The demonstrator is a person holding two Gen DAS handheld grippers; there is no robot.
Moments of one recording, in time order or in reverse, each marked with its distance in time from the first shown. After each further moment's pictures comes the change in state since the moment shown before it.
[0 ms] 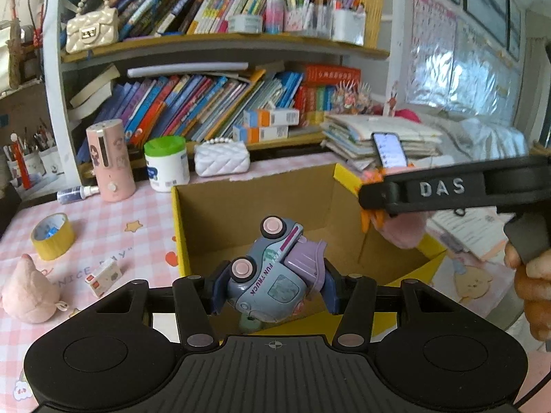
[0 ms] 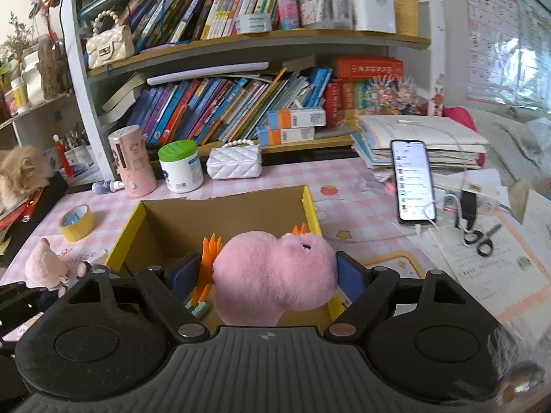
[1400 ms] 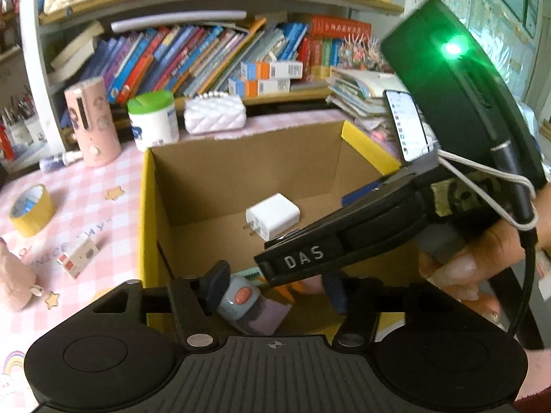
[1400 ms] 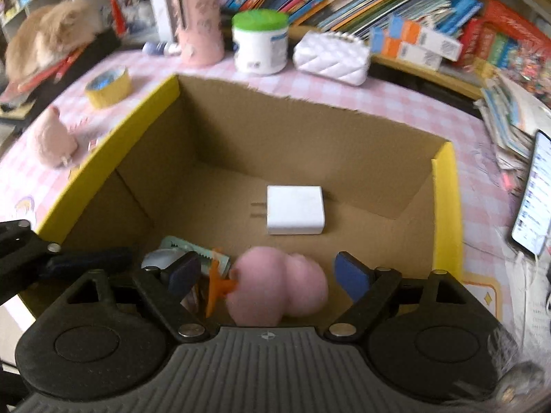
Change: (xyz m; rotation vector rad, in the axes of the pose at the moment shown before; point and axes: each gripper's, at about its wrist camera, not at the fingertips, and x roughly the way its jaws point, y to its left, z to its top) left arm 0.045 -0.007 0.005 -0.020 0.148 0.007; right arm 0.136 0.035 0.004 -0.311 0.391 0.207
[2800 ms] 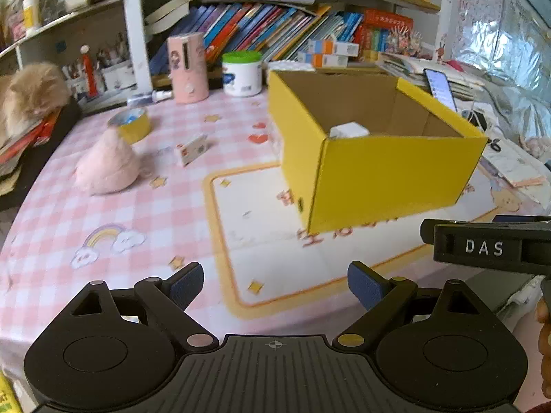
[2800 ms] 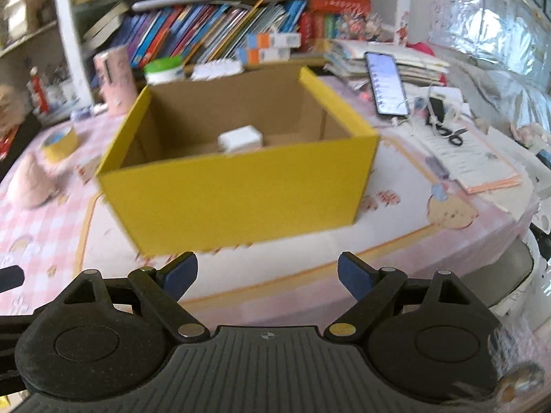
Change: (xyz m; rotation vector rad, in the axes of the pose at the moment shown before) left arm -0.102 0.073 -0.118 -0.084 0.047 0.111; right arm -0.098 0.122 -0.149 0.405 -0.191 -0.342
